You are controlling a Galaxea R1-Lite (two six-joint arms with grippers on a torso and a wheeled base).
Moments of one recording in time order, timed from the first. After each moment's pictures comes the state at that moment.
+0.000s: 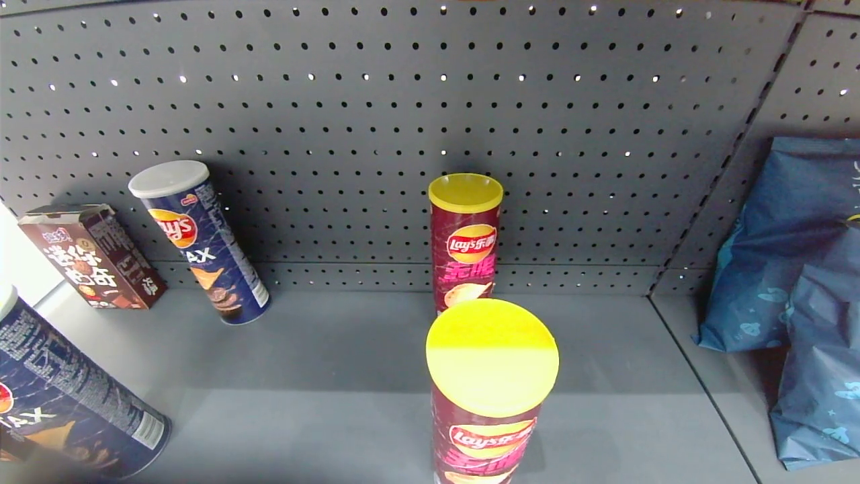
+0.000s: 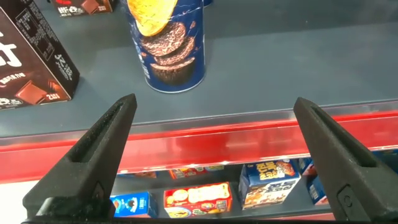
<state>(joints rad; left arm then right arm) 0.00 0.01 0.00 0.00 -0.08 0.06 0.00 0.00 0.00 0.00 -0.06 0.00</state>
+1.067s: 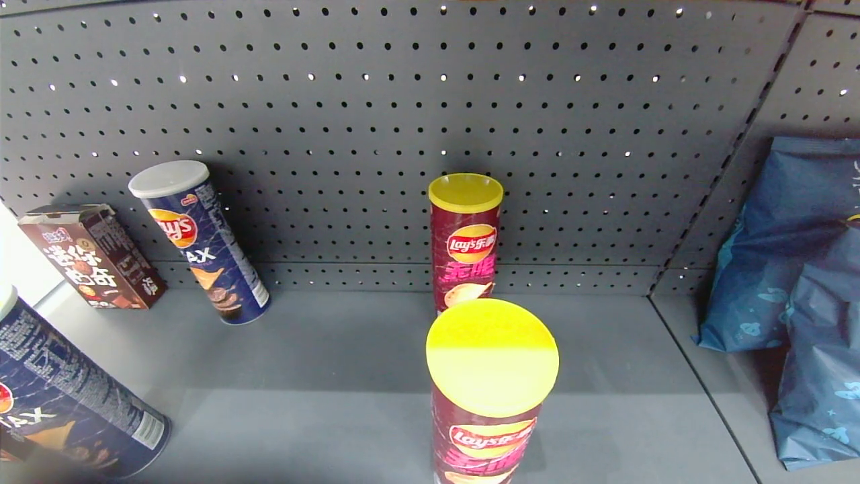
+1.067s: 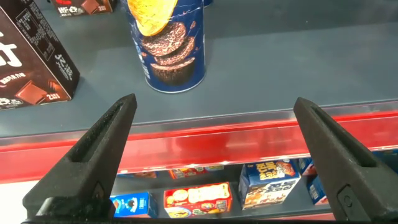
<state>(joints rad) 0.00 0.01 0.00 0.00 -0.08 0.06 0.00 0.00 0.00 0.00 -0.06 0.00</state>
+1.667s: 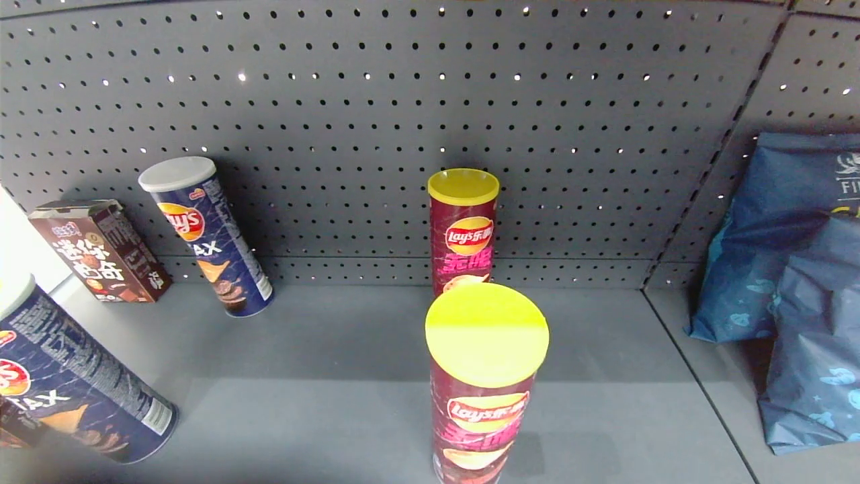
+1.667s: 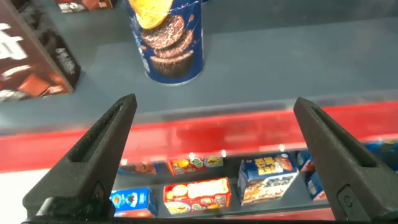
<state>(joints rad) 0.00 0.01 0.00 0.00 -0.08 0.06 0.00 0.00 0.00 0.00 -0.05 0.00</state>
